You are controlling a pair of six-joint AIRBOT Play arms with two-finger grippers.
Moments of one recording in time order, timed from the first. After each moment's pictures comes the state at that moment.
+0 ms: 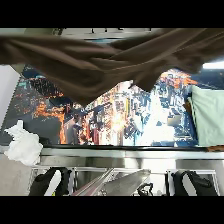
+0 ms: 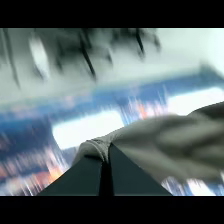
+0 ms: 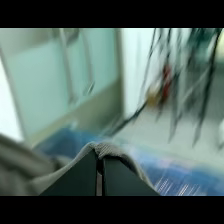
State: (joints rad) left arm 0.32 -0.73 1.69 -2.34 1.20 1.97; right arm -0.27 -0.69 1.57 2.64 -0.99 -2.12
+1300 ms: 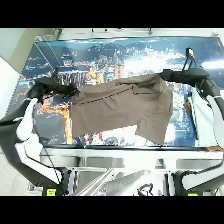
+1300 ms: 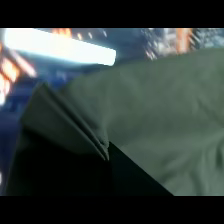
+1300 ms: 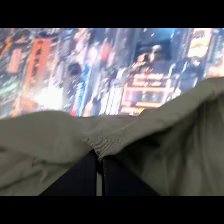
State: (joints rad) left arm 0.13 -1.86 1.46 -2.31 0.90 1.88; right arm -0.08 -1.78 1.44 2.57 -0.63 -2.20
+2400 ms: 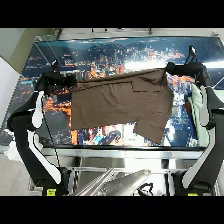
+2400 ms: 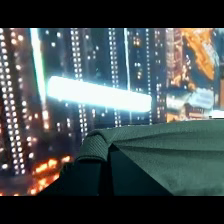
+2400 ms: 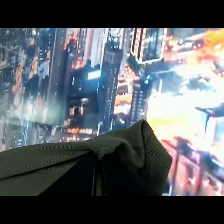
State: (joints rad) left arm 0.13 -2.06 1.76 -2.12 0.79 1.80; right arm -0.18 -2.21 1.99 2.42 -0.76 -1.96
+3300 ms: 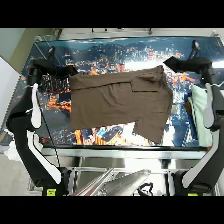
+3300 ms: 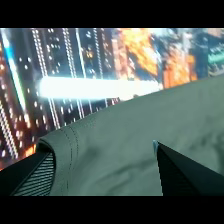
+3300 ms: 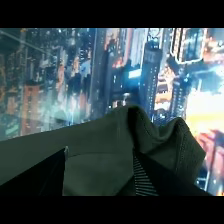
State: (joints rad) left arm 0.15 -2.05 2.02 -2.12 1.12 1.80; right arm -0.20 -2.10 1.99 2.49 -0.89 -1.93
